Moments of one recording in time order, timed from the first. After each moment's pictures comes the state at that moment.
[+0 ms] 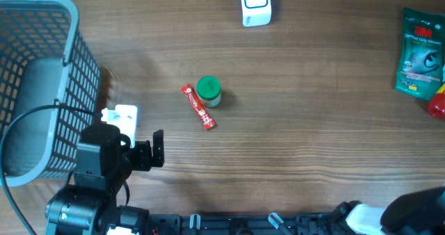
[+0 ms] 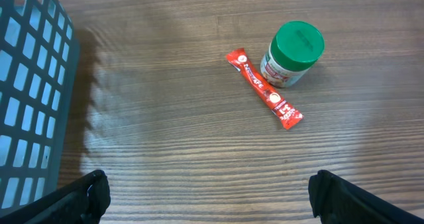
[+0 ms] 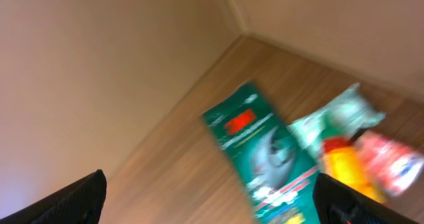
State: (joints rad) left arm -0.19 0.65 0.87 -1.02 -0.04 -0.10; right arm -0.73 1.49 1.44 -0.48 -0.28 0.42
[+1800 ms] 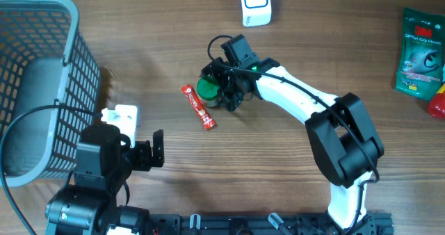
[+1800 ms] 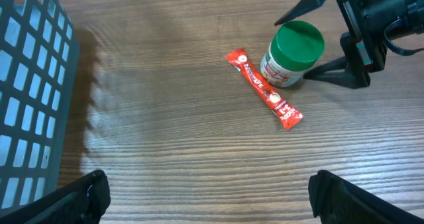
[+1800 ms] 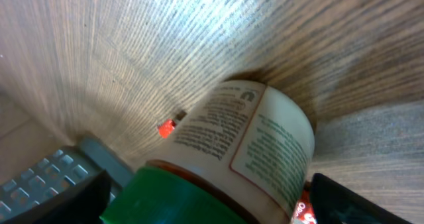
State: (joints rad) left arm -0.19 0.65 0.87 -1.02 -0.04 -0.10; right arm 0.58 2.05 1.40 -0.39 -0.40 1.46
